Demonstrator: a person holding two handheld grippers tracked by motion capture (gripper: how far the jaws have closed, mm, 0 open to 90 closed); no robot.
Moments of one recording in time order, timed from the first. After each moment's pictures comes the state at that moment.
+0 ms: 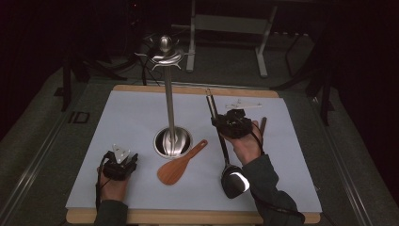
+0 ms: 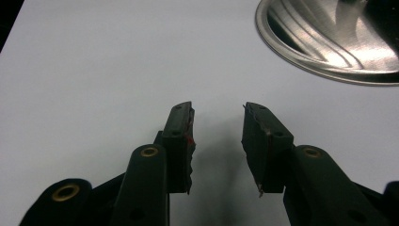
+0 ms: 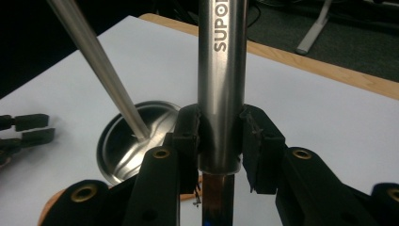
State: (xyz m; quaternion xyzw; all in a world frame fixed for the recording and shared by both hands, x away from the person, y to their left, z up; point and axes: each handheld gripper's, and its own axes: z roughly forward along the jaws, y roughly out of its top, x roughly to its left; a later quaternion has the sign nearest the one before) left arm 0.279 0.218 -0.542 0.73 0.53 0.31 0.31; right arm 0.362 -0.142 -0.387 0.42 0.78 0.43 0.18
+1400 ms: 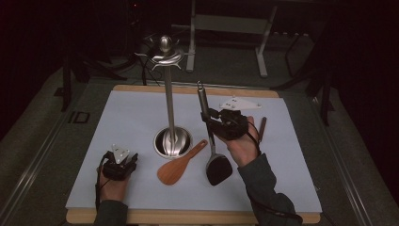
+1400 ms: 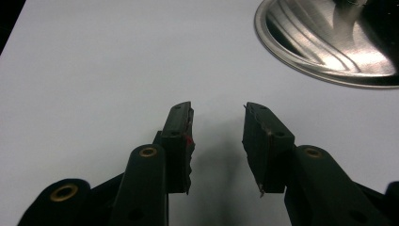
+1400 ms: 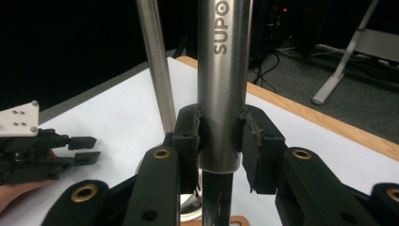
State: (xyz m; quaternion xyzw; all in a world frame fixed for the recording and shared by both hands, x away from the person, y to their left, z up) left arm 0.278 0.219 -0.541 0.72 0.53 0.31 0.32; right arm 0.334 -0.121 -0.351 0.34 0.77 0.49 0.20
